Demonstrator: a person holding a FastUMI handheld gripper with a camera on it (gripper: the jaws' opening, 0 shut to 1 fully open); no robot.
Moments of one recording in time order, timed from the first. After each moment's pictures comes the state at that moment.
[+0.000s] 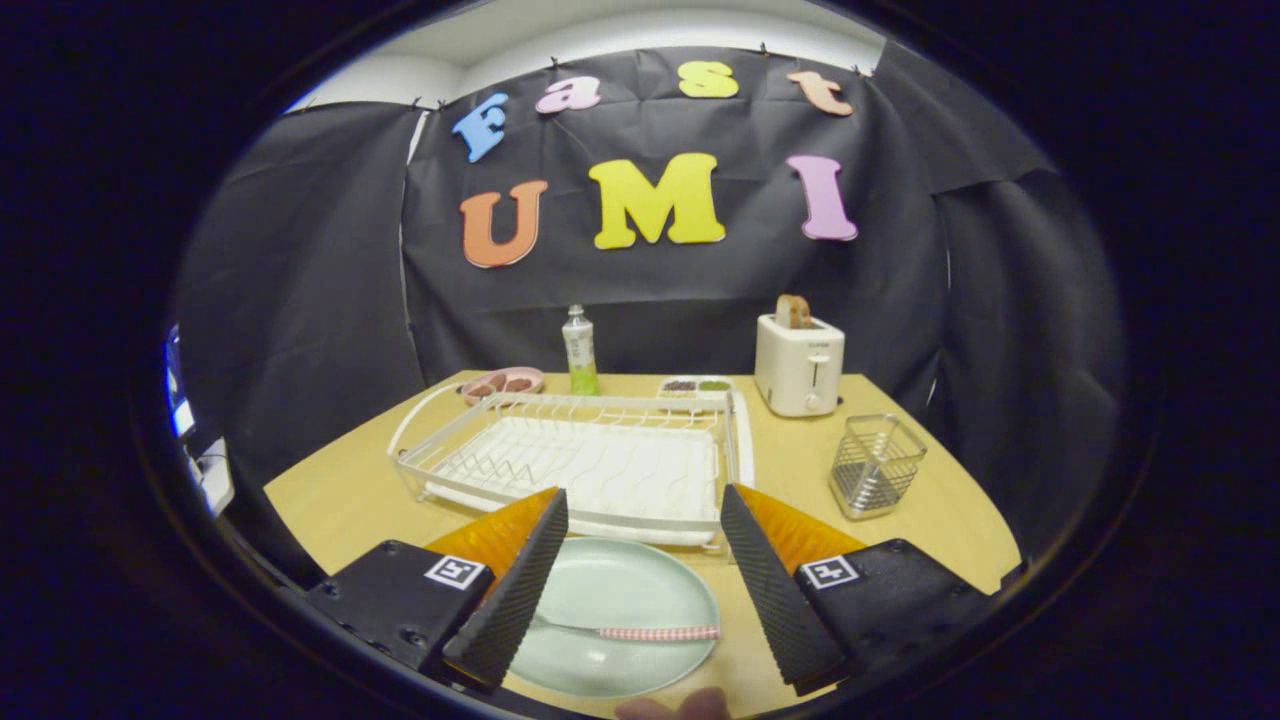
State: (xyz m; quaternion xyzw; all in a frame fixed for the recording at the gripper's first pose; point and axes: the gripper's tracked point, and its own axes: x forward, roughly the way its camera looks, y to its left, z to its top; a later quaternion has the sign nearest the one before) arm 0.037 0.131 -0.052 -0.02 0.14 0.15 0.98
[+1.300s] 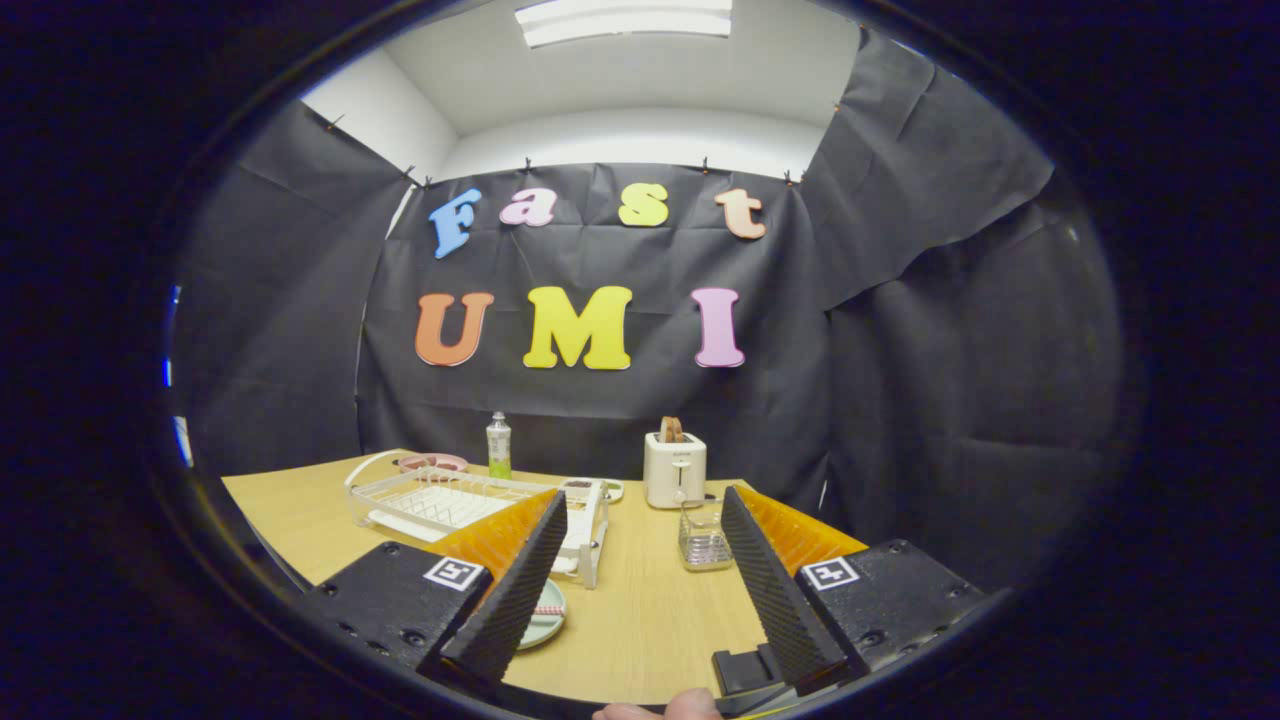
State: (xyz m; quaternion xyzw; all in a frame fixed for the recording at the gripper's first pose) arm -0.051 -0.005 -0.029 0.01 -0.04 0.06 1.00
